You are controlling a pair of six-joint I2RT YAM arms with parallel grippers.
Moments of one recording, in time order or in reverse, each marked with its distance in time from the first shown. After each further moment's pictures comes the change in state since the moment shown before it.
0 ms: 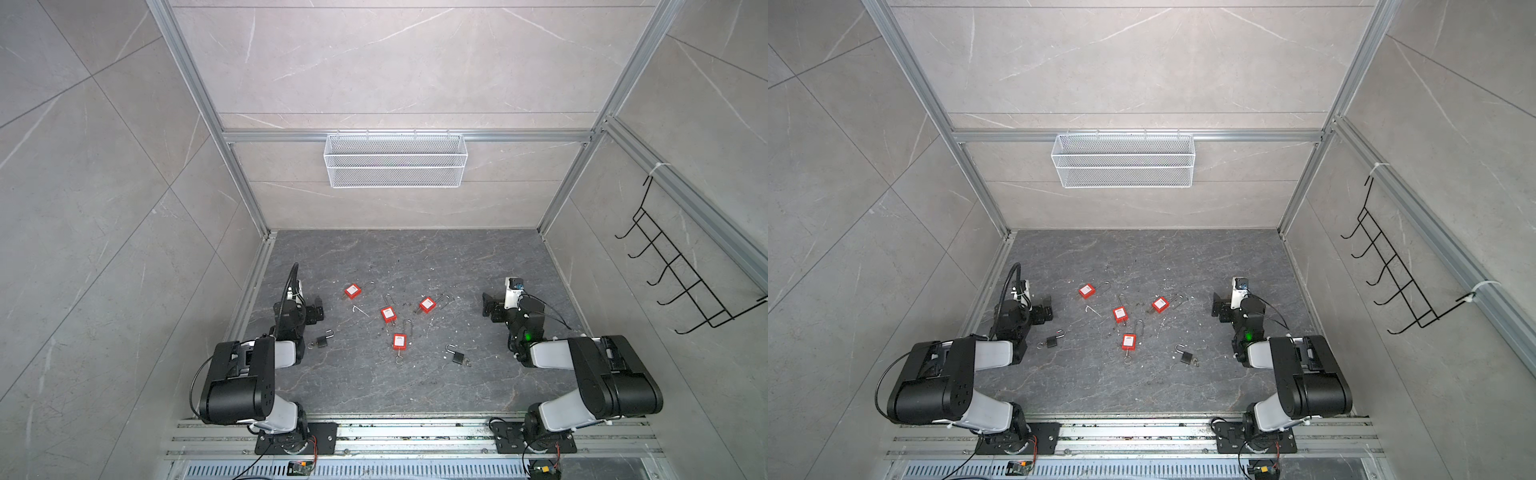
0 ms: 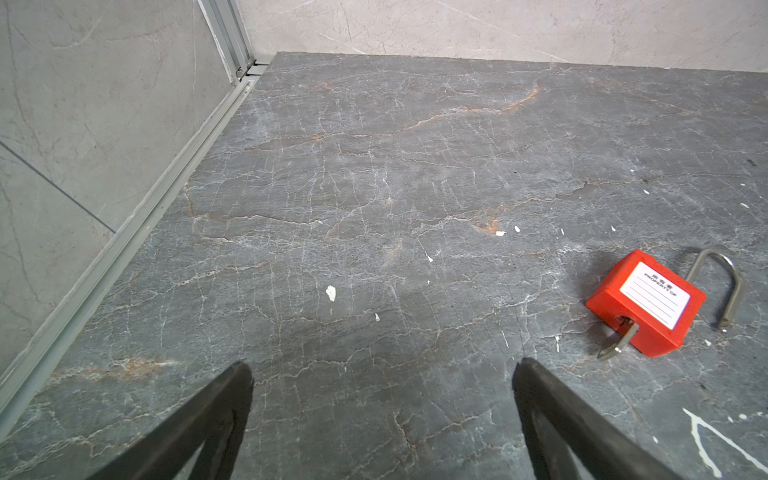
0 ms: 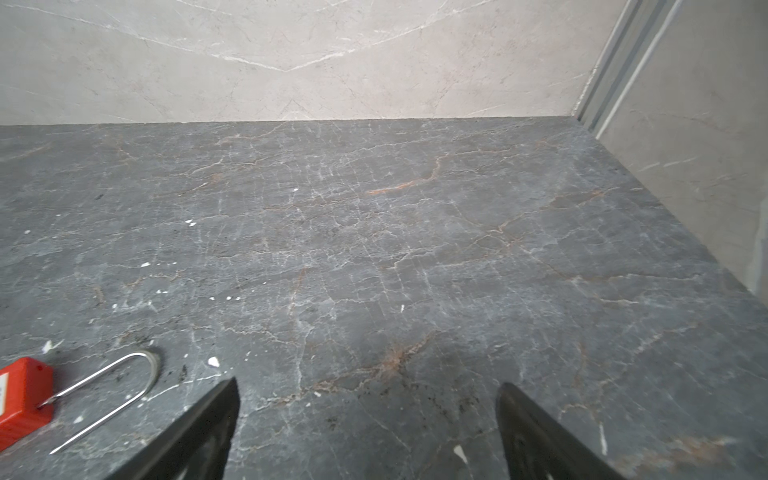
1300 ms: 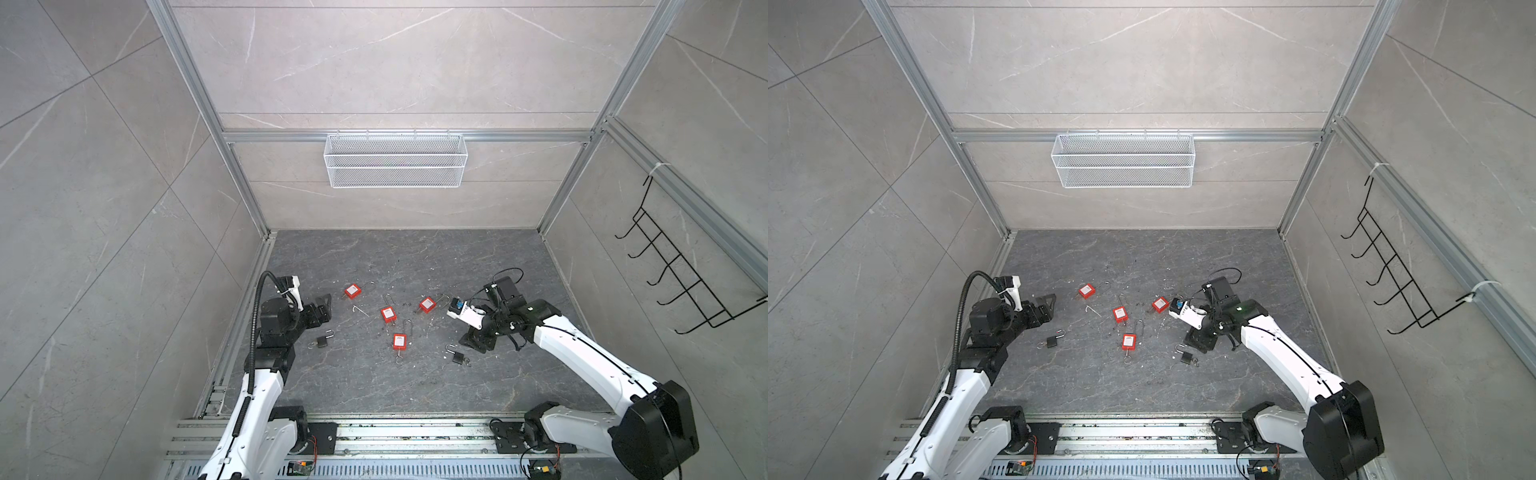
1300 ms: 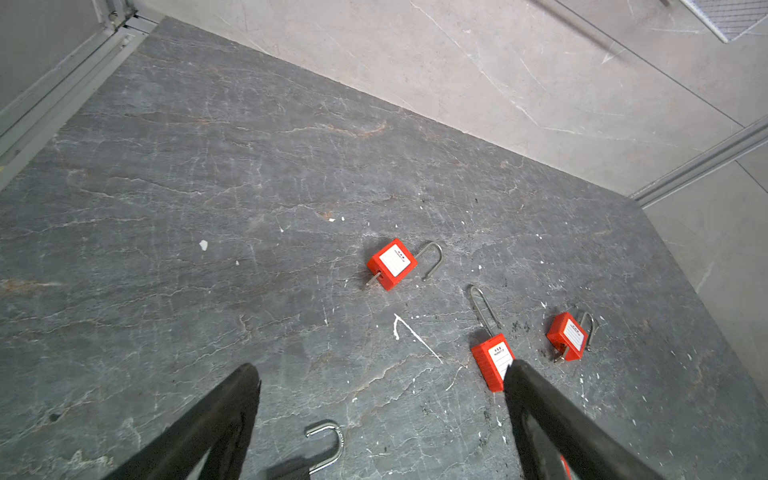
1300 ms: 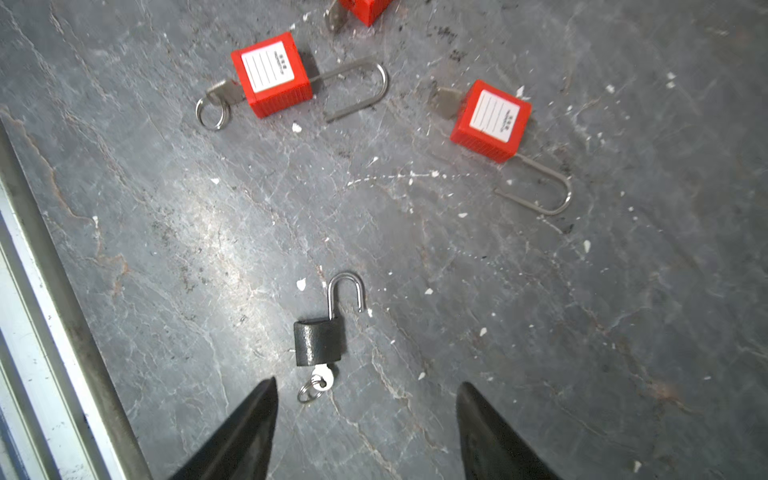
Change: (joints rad) left arm -0.093 -0.665 0.173 -0.864 0.234 -0.322; right arm 0.383 -0.265 0.557 -1.635 -0.230 -0.678
